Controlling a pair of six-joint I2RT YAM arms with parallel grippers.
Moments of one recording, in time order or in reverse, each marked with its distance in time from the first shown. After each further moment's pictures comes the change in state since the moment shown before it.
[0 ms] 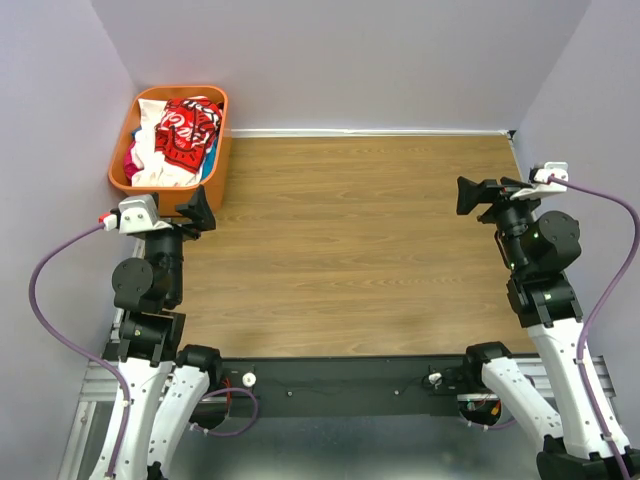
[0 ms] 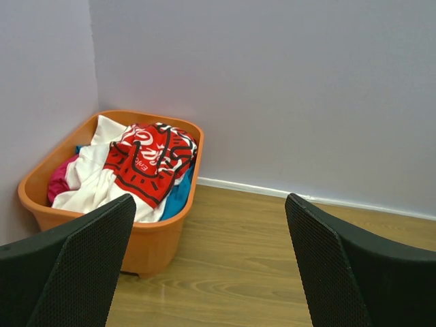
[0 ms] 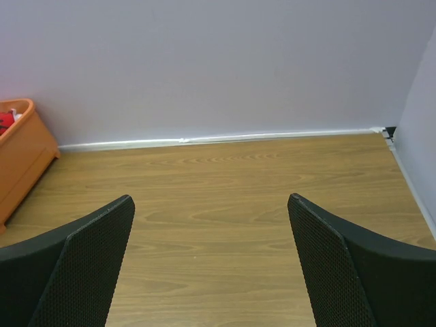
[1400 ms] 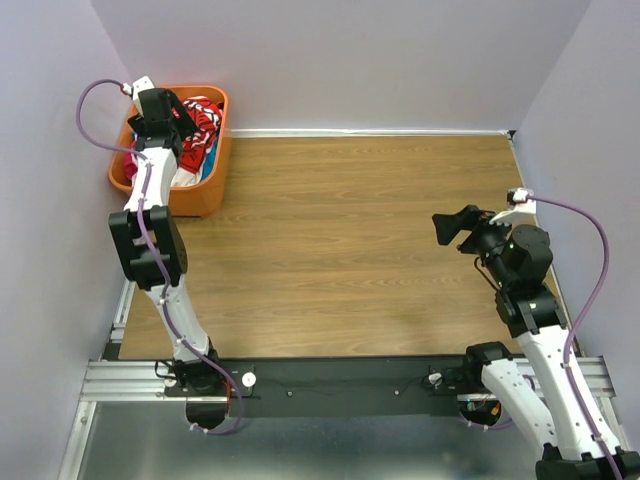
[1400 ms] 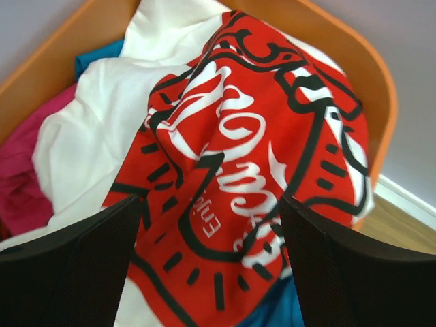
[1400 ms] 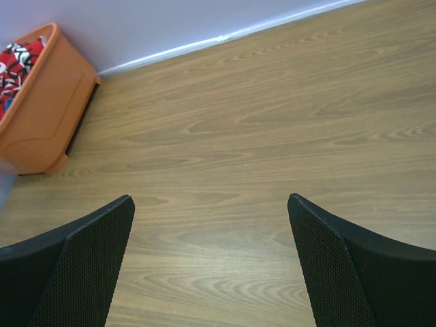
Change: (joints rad) left arm 0.335 1.496 1.049 -0.264 0.026 -0.221; right arm 0.005 -0.080 -0.203 -0.122 -0.132 0.261
